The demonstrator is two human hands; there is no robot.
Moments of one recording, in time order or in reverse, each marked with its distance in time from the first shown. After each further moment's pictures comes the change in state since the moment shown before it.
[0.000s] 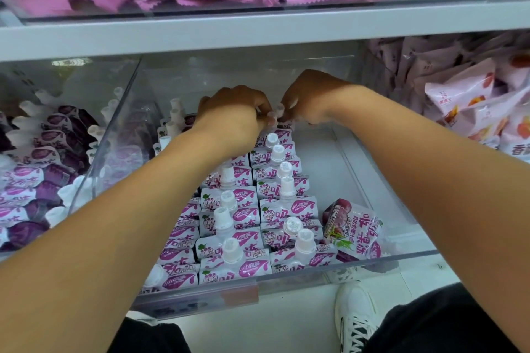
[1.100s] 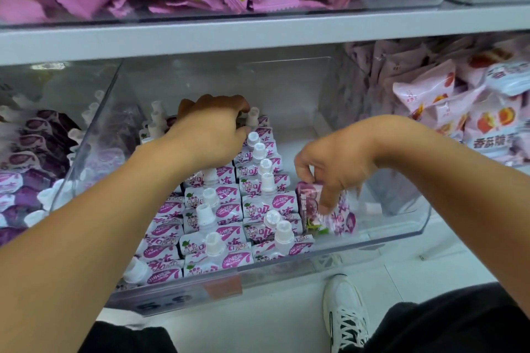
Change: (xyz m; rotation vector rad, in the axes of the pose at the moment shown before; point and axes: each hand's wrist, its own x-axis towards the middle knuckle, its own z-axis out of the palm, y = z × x) left_hand -0.020 0.005 -0.008 0.185 -0.021 0.100; right_hand -0.090 0.024 0.003 -0.175 -0.599 0.016
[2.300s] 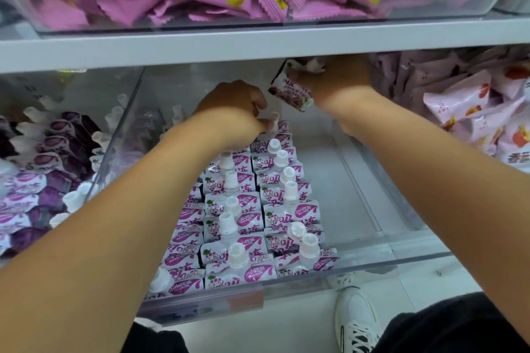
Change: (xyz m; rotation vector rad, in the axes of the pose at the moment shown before) left_hand 0.026 -0.008 -0.015 -0.263 -0.106 -0.150; right_hand 0.055 -0.023 -0.057 1.062 1.142 -0.311
